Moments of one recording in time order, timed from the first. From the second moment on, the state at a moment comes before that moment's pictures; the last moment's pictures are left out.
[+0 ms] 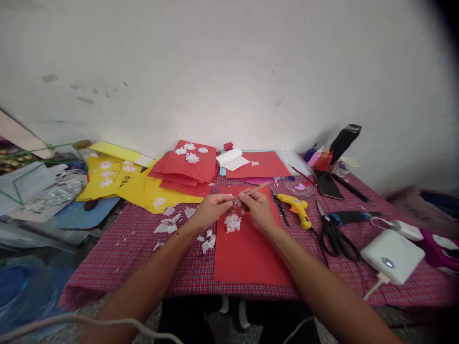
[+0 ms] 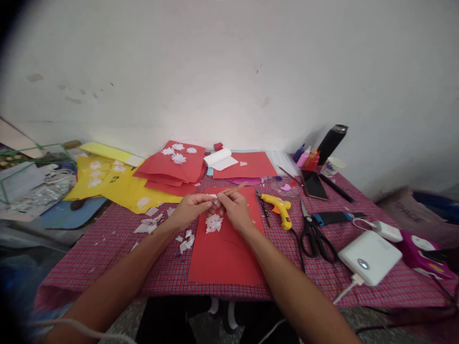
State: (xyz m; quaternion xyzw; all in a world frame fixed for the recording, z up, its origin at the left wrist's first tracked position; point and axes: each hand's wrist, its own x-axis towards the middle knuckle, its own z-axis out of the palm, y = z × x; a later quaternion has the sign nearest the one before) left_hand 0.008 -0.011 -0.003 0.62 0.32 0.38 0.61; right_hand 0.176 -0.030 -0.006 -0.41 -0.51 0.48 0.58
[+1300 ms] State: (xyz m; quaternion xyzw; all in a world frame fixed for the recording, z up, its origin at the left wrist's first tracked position) left_hand -0.047 -0.039 0.013 0.77 0.48 0.34 0.24; right_hand 0.193 -0.018 -0.010 -0.44 -0.46 0.38 0.67
